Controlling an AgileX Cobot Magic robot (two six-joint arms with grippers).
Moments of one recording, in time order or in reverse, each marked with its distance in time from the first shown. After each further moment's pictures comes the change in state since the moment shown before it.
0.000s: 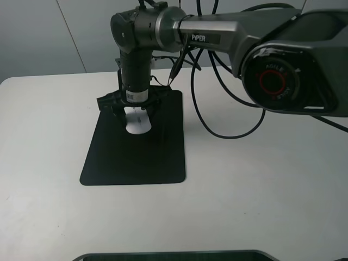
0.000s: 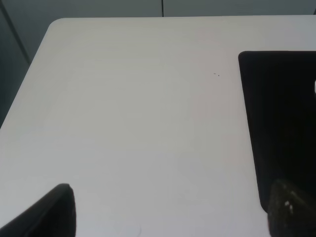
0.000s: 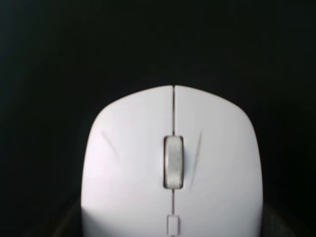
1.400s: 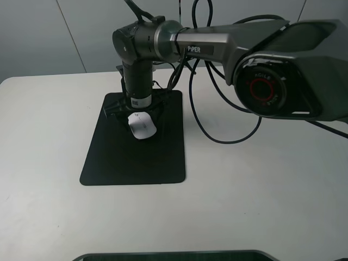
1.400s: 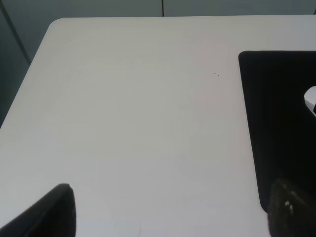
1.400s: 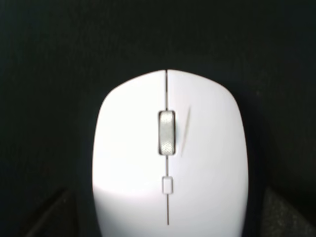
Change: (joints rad) left arm 0.000 0.000 0.000 0.000 0.000 0.000; right arm 0.000 0.037 0.000 -0.073 -0.046 -0.057
